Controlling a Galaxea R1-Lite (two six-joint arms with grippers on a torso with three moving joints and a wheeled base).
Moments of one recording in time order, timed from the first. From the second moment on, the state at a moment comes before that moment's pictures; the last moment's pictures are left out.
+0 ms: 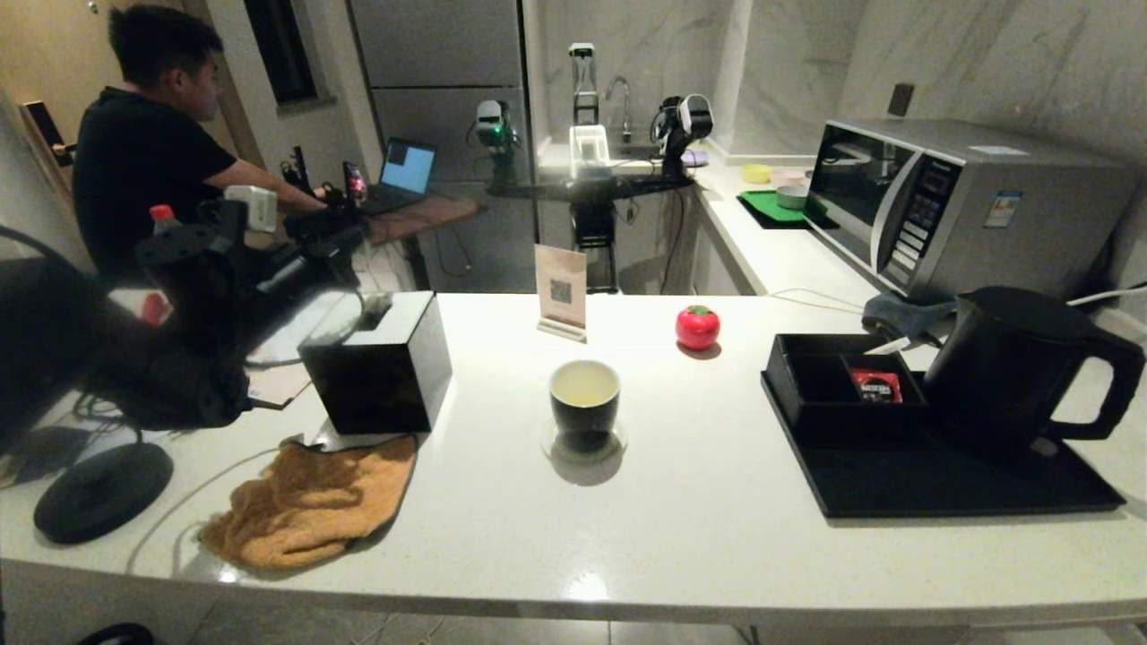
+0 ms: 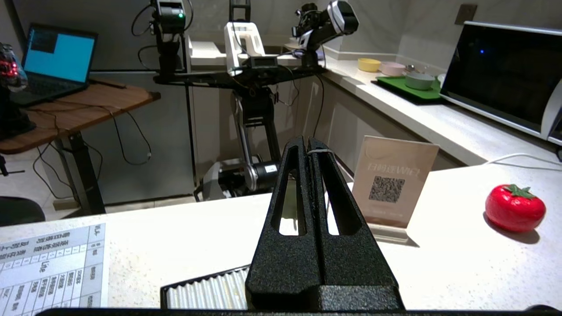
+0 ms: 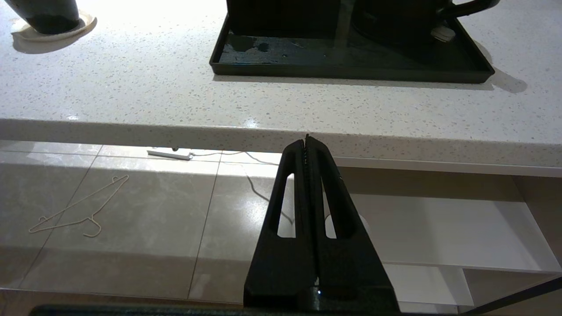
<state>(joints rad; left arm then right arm) 0.10 2.17 -1.13 -1.30 -0.42 -0.22 0.00 0.00 -0.11 0.28 0.01 -0.01</state>
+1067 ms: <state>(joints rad) 0.08 2.18 -1.05 -1.32 -0.42 -0.22 0.00 0.00 -0.11 0.28 0.01 -0.01</state>
